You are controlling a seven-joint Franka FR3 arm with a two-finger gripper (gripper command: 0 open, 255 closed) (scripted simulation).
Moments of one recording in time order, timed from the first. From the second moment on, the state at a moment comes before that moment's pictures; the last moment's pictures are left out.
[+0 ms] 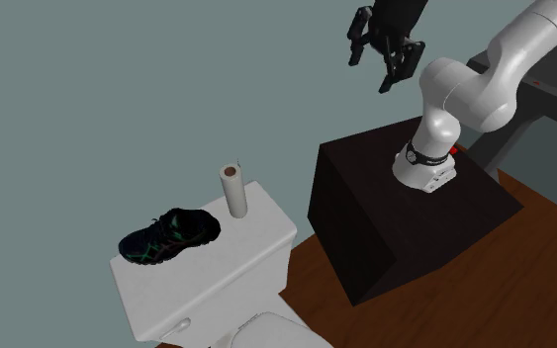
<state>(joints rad) 0.02 -0.75 0.04 -2.30 -0.07 1.61 -0.10</state>
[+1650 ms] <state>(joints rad) -0.03 0.01 -0.05 -2.08 -0.07 2.14 -0.19</state>
